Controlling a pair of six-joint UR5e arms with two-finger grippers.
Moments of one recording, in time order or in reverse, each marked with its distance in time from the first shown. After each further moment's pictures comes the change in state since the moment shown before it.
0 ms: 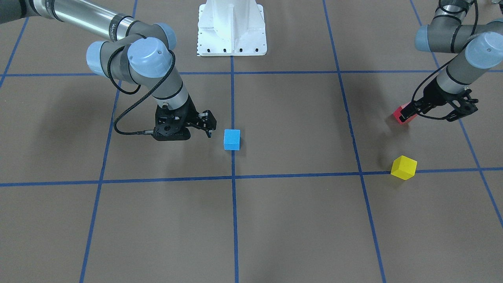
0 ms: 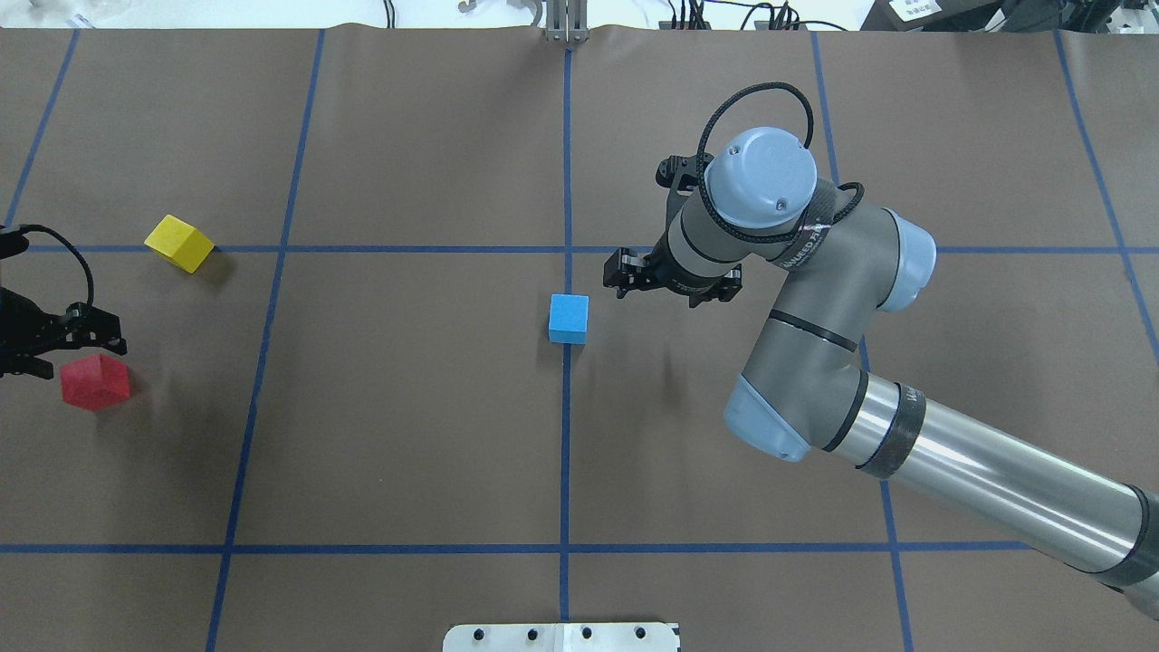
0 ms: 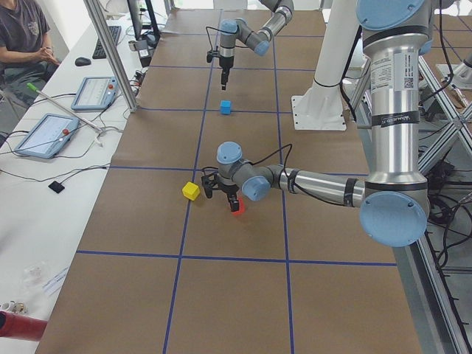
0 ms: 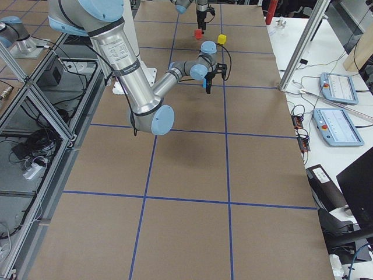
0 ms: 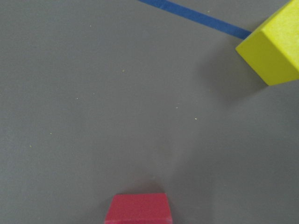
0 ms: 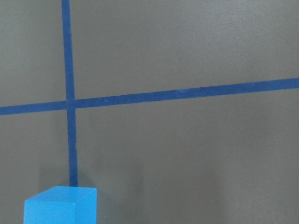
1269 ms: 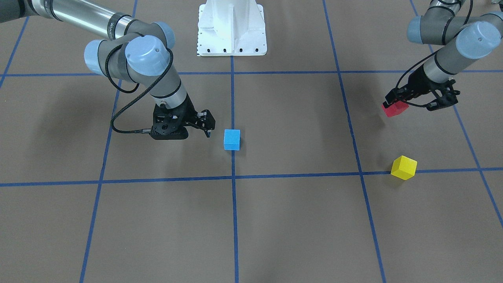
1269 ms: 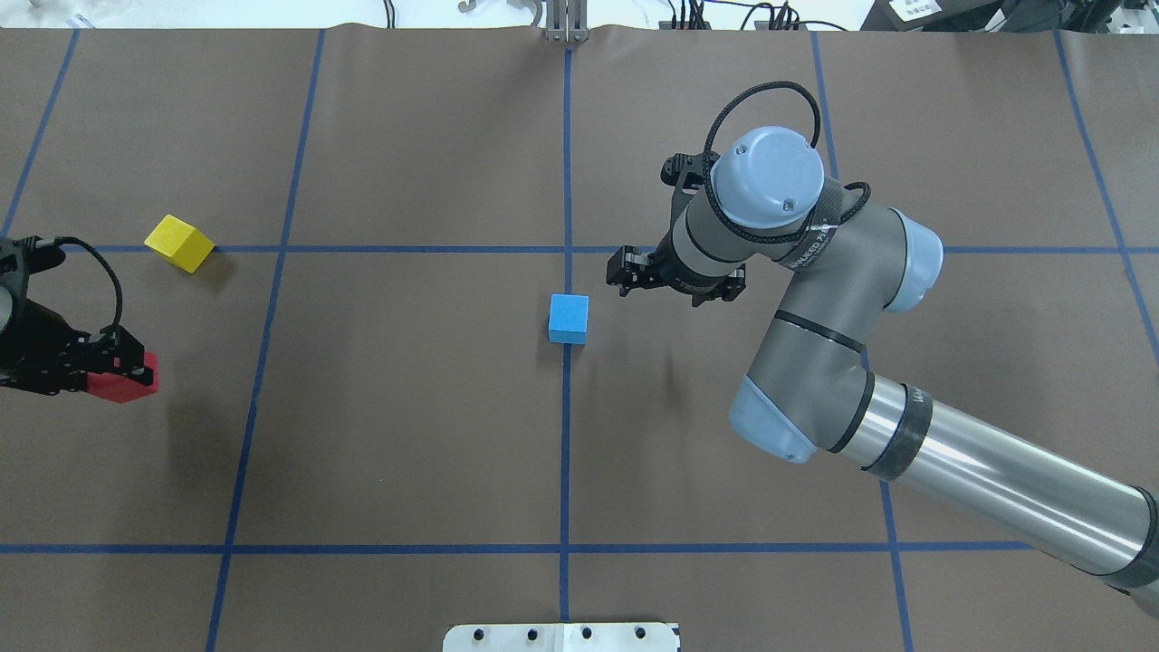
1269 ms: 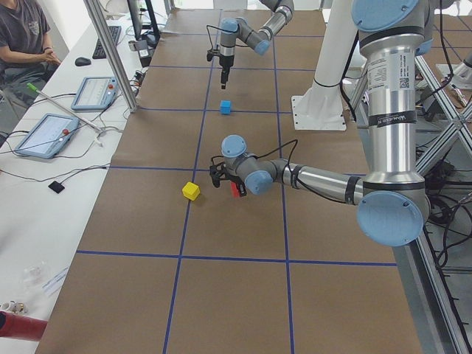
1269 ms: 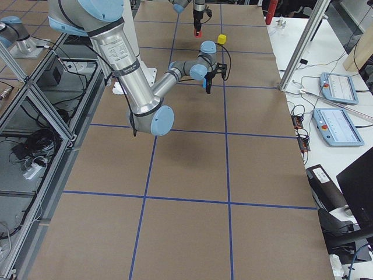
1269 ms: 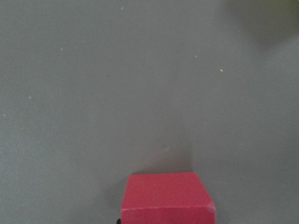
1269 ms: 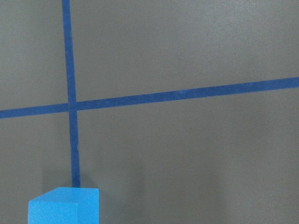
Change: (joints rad) left arm 0.034 -0.014 -0.145 0.063 -0.119 0.006; right arm 0.005 -0.025 0.030 0.001 -0.005 0.009
